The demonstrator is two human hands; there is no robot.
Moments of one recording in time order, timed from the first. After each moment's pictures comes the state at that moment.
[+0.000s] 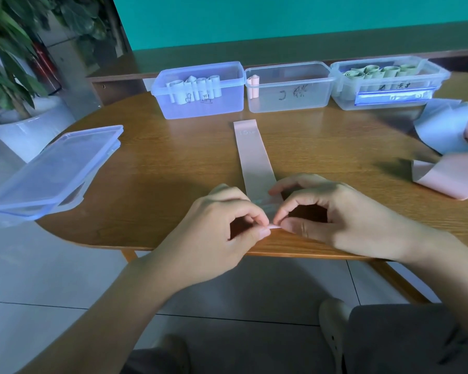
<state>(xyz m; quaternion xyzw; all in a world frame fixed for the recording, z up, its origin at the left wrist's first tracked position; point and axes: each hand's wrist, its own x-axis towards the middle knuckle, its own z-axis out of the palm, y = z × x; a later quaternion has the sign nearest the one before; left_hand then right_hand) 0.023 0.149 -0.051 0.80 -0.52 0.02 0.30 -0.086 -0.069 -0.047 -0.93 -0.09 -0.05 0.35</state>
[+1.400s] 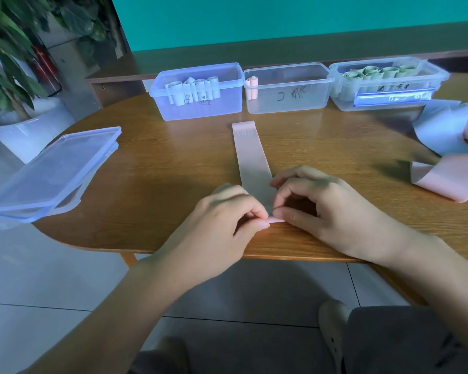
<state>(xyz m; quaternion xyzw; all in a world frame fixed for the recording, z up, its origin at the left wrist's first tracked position) 0.024 0.138 -0.054 0.81 -0.52 0.04 0.28 -0.075 -0.066 -0.053 -0.94 -0.06 -0.15 0.29</state>
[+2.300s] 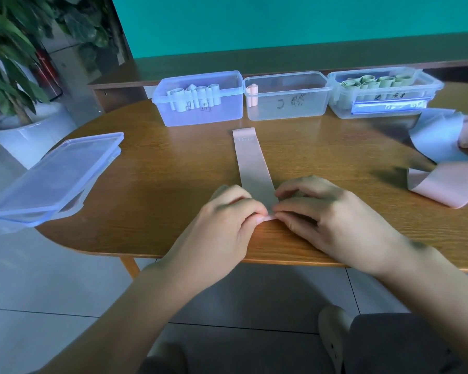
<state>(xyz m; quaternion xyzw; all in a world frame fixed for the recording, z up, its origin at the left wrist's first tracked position) 0.022 0.136 -0.056 0.83 -0.49 0.09 0.25 -0.081 -0.065 -0.062 -0.95 -0.11 -0.25 0.15</state>
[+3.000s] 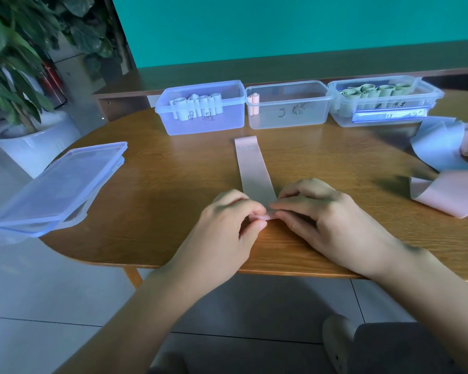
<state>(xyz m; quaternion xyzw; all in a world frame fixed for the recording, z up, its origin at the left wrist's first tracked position) 0.028 0.130 -0.054 0.84 -0.46 0.06 0.27 -0.069 -0.069 -0.063 -0.95 -0.10 -0.25 0.17</state>
